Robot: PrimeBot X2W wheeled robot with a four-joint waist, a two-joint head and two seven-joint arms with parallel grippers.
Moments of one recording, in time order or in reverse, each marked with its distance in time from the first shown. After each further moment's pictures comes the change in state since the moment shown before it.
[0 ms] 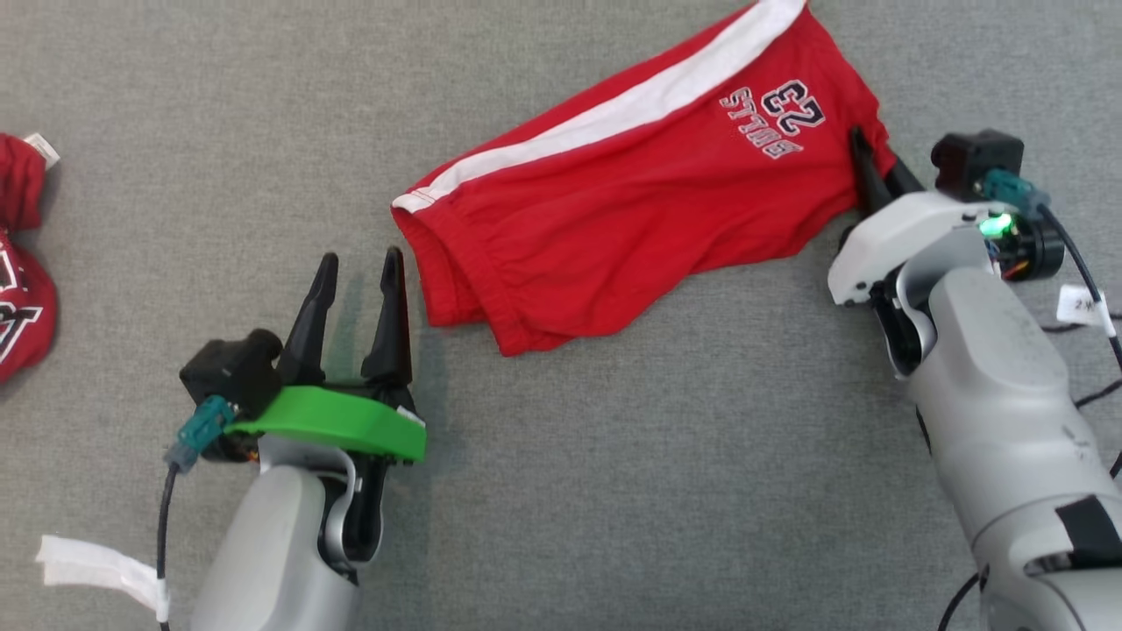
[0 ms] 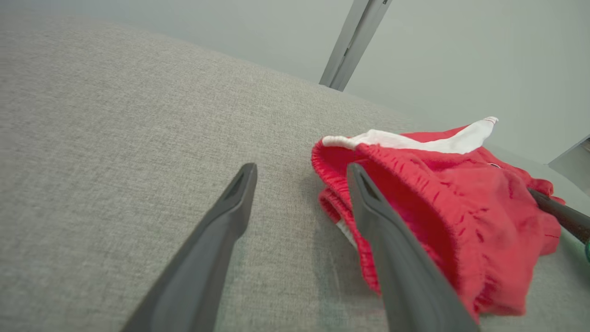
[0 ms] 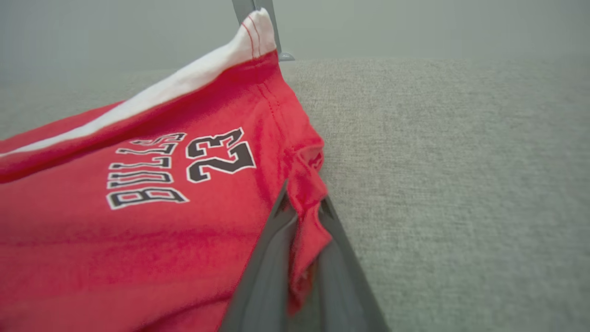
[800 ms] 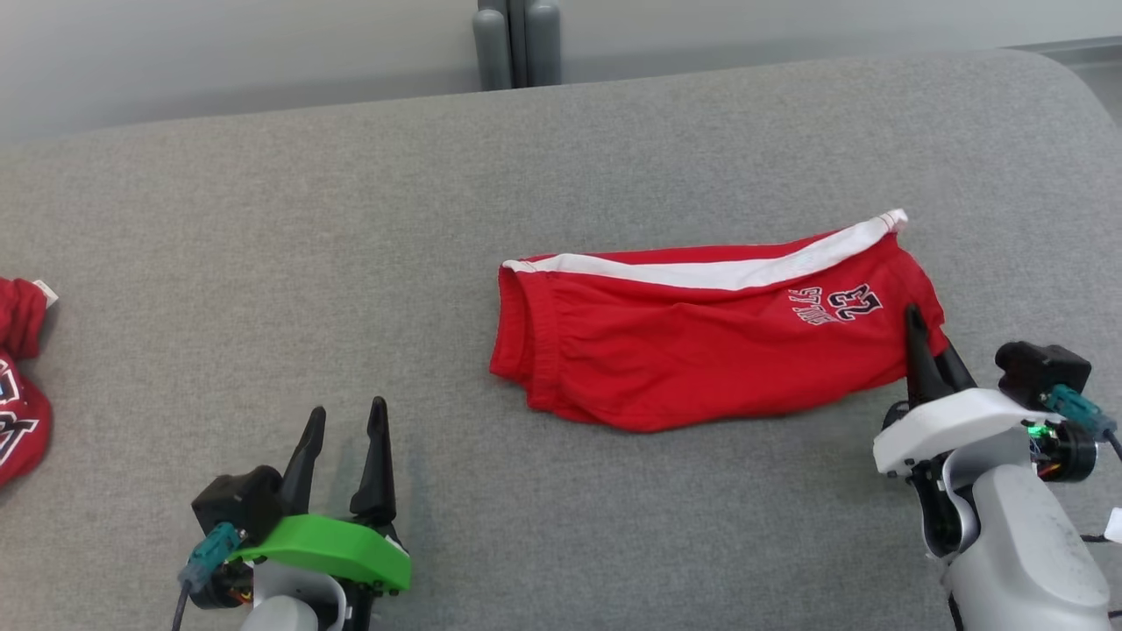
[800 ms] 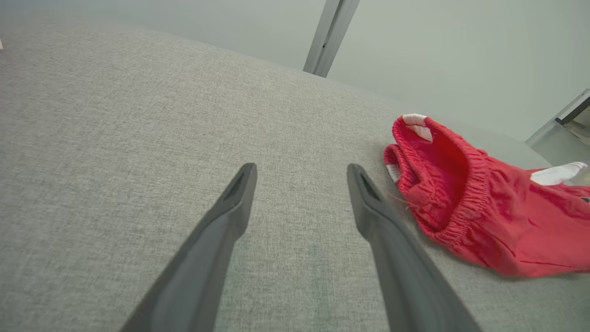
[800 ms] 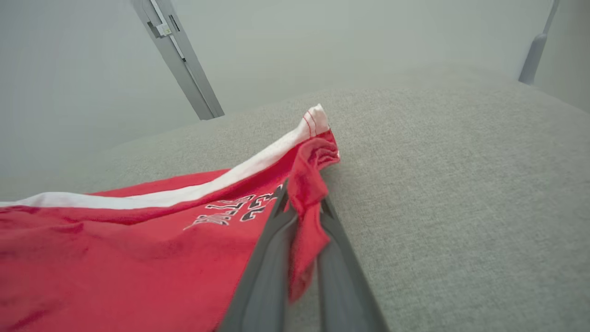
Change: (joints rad) left arm 0.227 -0.002 0.066 0.042 0.063 0.000 0.000; right arm 0.507 -0.002 -0.052 -0.404 0.202 0.000 0.001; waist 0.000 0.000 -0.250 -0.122
